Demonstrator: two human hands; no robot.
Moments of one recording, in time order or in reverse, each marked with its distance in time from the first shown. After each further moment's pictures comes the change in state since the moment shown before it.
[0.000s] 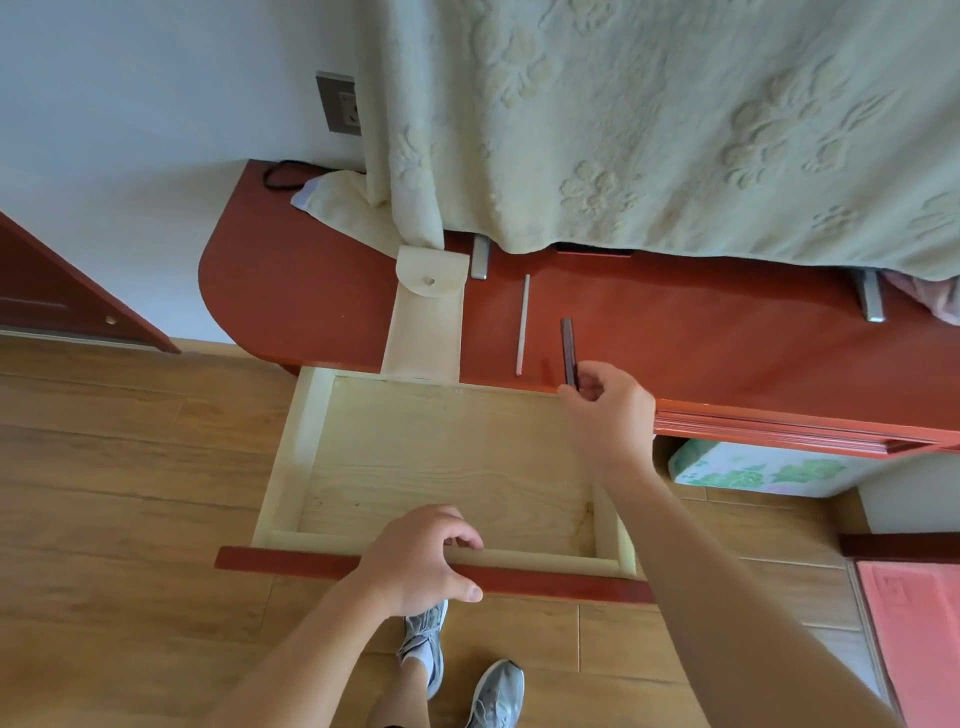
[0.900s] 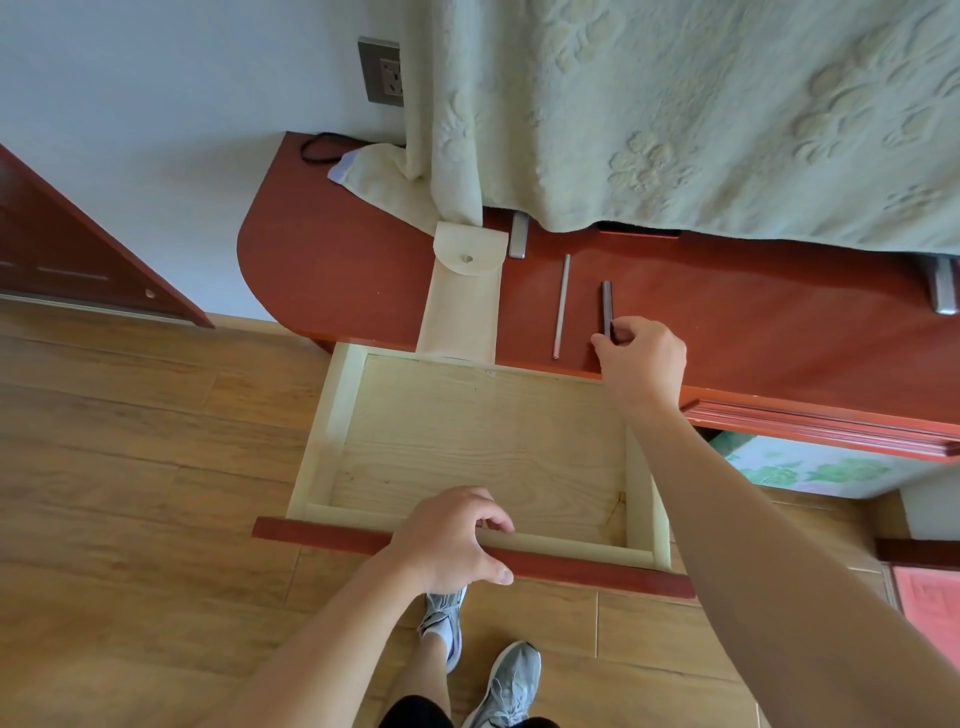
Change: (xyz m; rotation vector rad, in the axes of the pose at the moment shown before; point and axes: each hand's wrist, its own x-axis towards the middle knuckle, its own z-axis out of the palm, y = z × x) left_hand -0.001 0.001 -0.002 0.001 0.003 0.010; right_hand 0.050 0.002 0.025 -0.144 0.023 0.012
